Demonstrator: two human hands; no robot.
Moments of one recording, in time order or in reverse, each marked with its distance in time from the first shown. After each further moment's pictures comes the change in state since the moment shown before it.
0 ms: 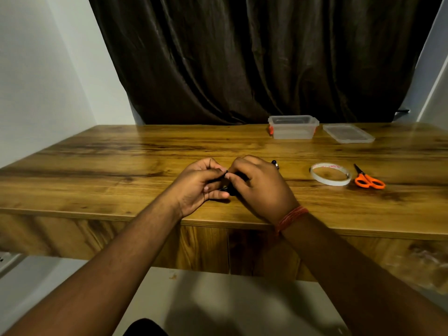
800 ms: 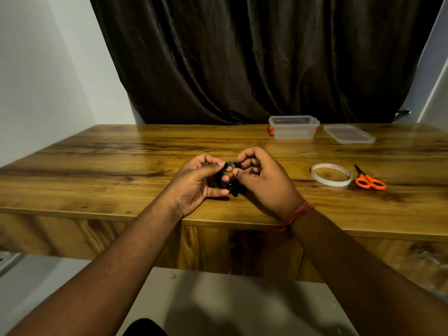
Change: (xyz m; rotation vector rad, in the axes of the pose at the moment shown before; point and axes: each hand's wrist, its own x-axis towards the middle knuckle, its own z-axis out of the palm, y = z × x) left_hand 0.002 0.000 -0.003 -0.097 0.067 0.084; right_hand 0.002 0.003 -0.003 0.673 -0.027 0.339
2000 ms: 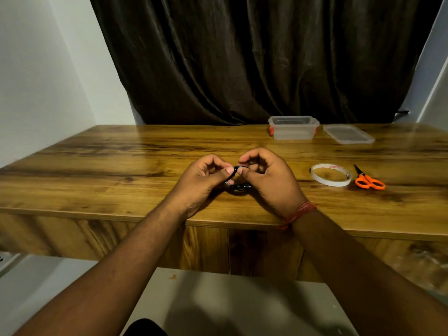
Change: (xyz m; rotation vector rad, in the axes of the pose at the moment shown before) left_hand 0.000 -0.011 0.005 0.208 -0.042 0.131; right_hand 0.001 0.002 -0.007 0.086 0.072 0.065
